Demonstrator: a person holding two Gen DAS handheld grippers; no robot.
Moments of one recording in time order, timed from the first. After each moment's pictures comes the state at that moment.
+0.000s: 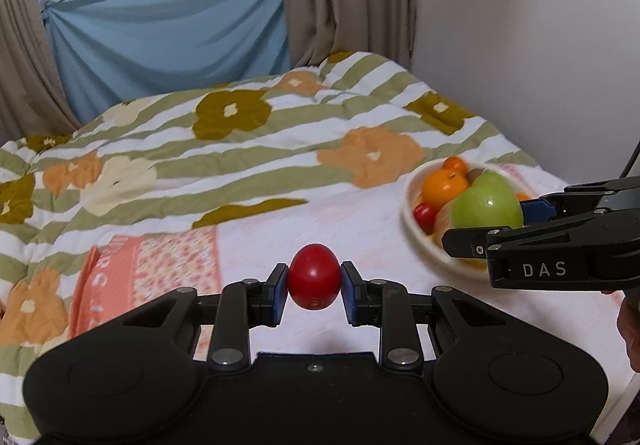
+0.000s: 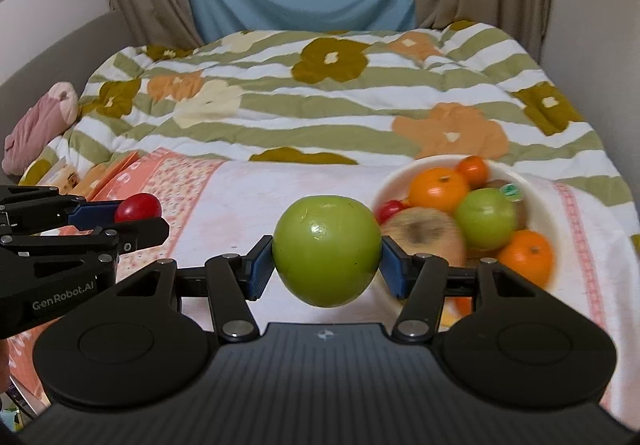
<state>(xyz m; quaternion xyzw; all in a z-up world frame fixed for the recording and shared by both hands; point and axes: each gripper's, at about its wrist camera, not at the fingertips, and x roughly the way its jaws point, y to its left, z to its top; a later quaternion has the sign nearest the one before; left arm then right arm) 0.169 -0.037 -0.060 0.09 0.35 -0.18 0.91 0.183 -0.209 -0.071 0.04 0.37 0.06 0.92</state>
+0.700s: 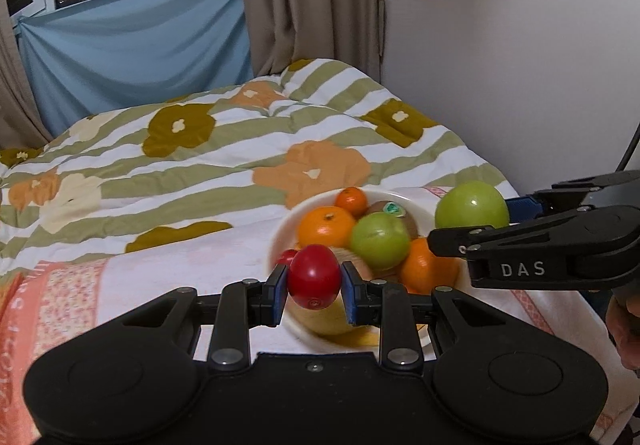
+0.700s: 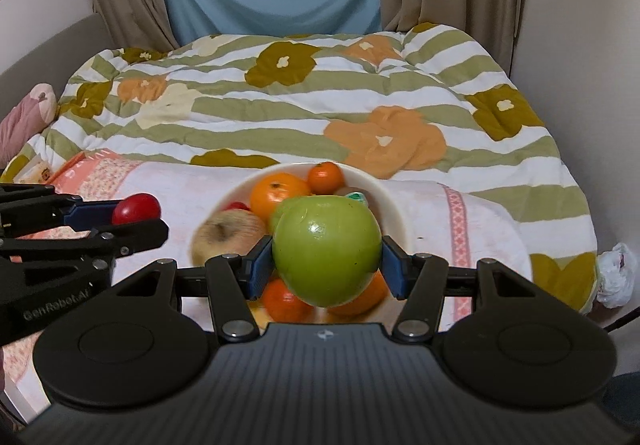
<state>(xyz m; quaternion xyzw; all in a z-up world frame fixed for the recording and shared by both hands) 0.172 -0.186 -0.070 0.09 0.35 -0.19 0.91 0.191 -0.361 -0.079 0.02 0.38 0.06 0.92</state>
